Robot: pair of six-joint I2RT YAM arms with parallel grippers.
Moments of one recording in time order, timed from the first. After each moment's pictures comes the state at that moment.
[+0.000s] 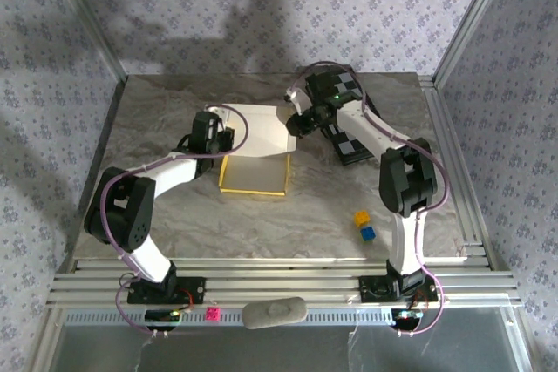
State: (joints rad) left arm -0.37 1.65 0.91 0.17 -0.13 -0.09; right arm 0.45 2.01 1.73 -0.69 -0.37 -0.15
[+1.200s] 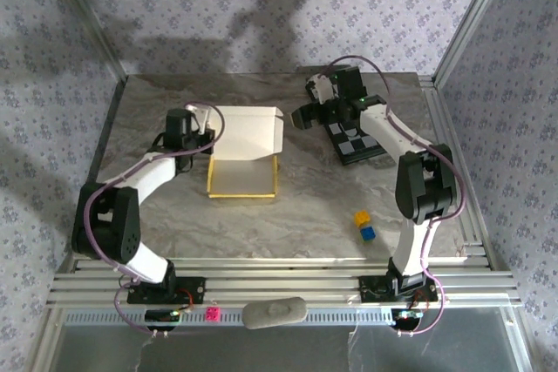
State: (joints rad) left arm -0.19 1.53 0.90 -0.01 0.13 -0.02; right arm 0.32 1.88 1.54 -0.42 -0.53 -0.11
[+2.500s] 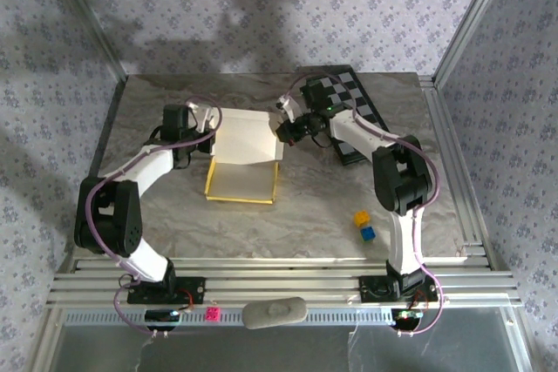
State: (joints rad) left arm -0.16 1.58 0.98 -0.12 0.23 -0.01; right arm 0.48 2.04 1.60 -0.45 -0.52 -0.11
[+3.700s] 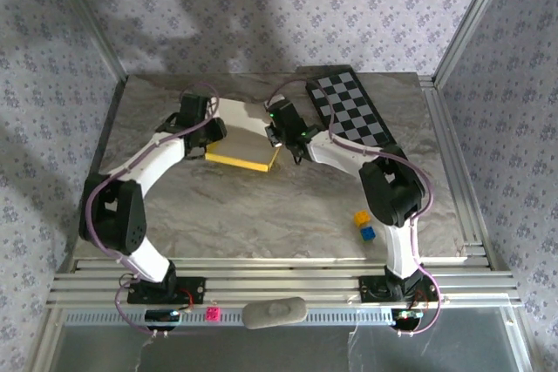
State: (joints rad) left arm -0.27 1.58 1.18 -0.42 -0.02 -0.62; right arm 0.68 1.98 1.45 -0.11 0.25 0.04
